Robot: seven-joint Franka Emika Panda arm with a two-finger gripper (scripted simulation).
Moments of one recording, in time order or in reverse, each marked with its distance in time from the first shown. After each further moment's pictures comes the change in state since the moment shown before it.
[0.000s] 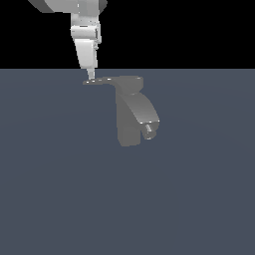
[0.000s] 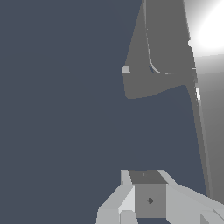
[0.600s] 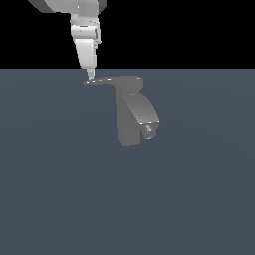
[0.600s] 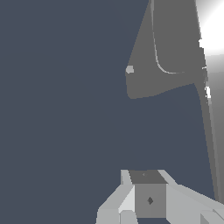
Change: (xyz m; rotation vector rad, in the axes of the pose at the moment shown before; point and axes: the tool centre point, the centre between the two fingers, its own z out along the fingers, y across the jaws) arm -0.001 -0.005 -0.001 -0.001 0.001 -0.012
